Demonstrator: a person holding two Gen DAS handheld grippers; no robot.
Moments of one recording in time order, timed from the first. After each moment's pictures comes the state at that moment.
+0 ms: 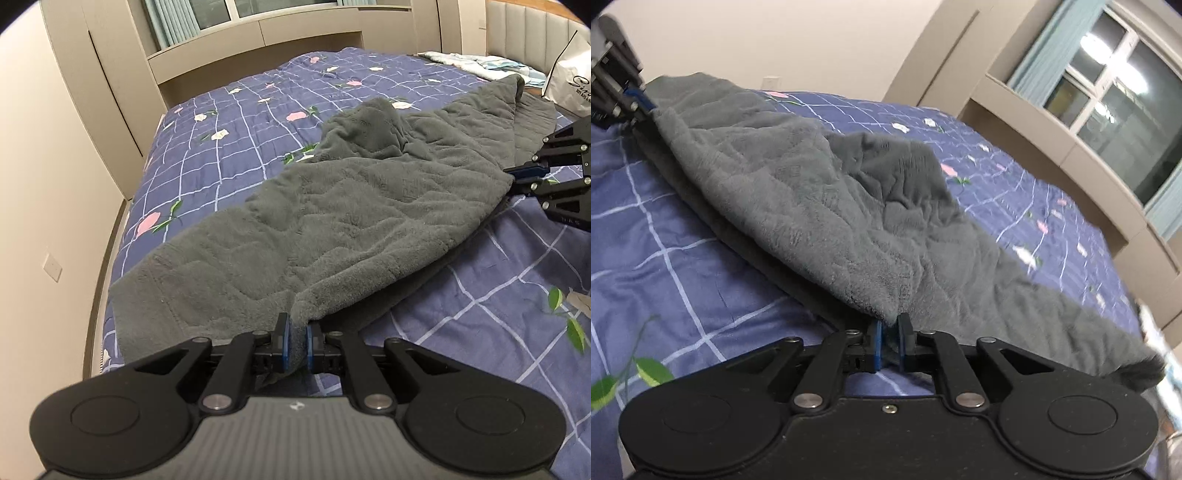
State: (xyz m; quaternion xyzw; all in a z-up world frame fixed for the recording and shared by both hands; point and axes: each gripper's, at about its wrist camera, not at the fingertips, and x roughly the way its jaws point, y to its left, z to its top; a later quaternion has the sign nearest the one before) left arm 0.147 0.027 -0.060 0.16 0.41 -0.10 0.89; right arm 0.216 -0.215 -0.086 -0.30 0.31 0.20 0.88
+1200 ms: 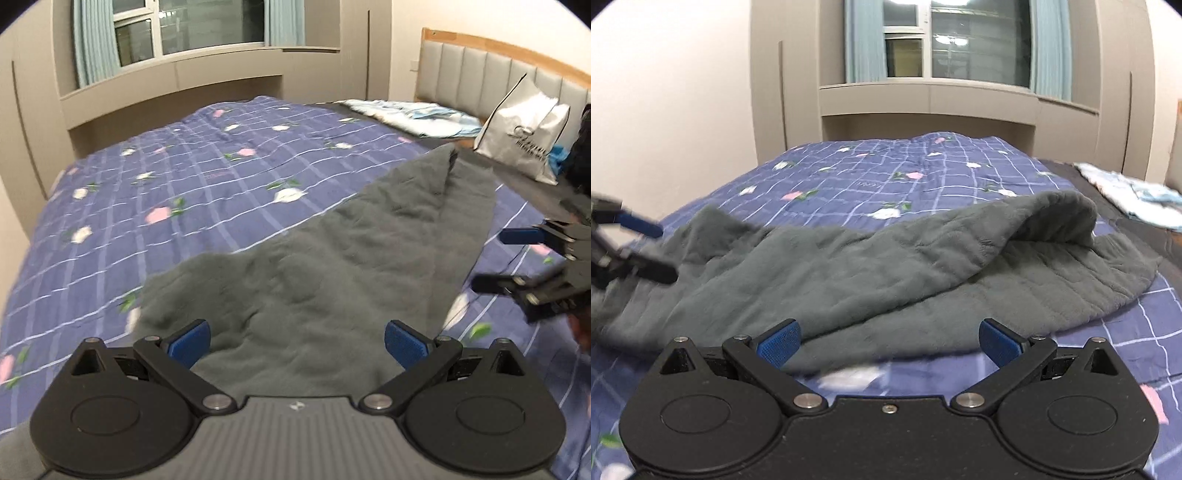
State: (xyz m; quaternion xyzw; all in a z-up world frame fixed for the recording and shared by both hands) left arm 0.261 -0.133 -0.040 0.11 0.36 -0.25 0.89; right arm 0.242 -0.384 -0.066 0.00 0.30 0.06 0.95
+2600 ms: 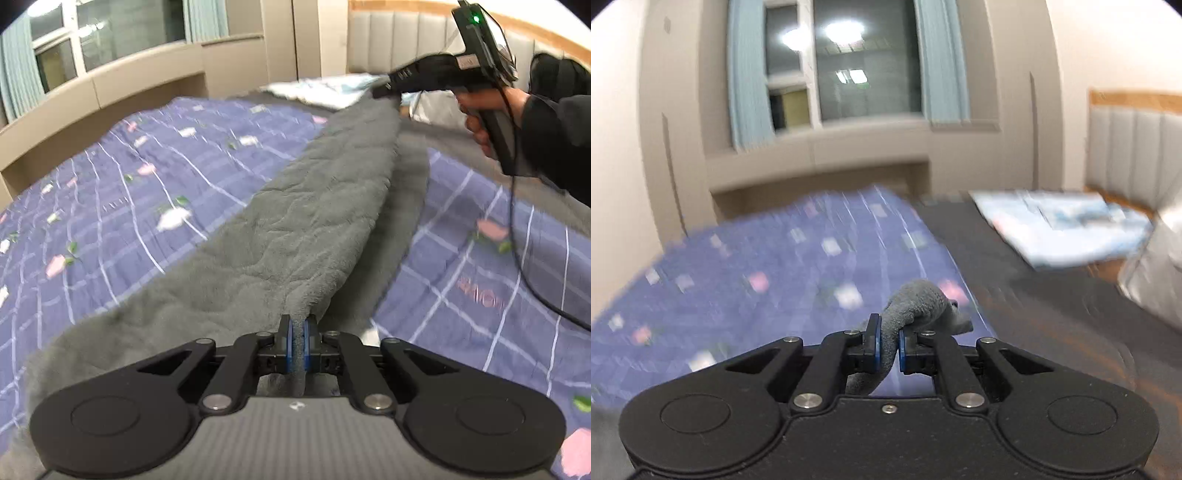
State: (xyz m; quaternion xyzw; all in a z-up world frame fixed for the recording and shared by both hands) left arm 0.268 -0.258 -0.064 0.18 0.37 -0.32 0.86; right arm 0.375 -0.578 -0.009 0.06 0.25 -0.08 0.96
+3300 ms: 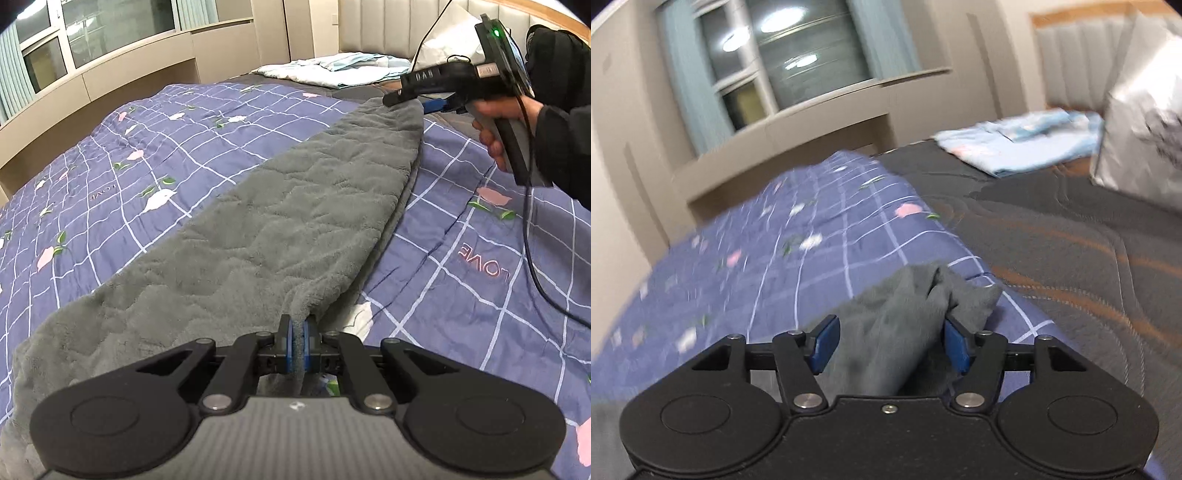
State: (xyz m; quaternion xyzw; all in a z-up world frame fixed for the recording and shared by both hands) left arm 0.260 -0.265 -0.079 0.20 0.38 -0.32 0.85; right arm 0.345 -0.619 -0.067 0.20 0.27 -0.11 0.94
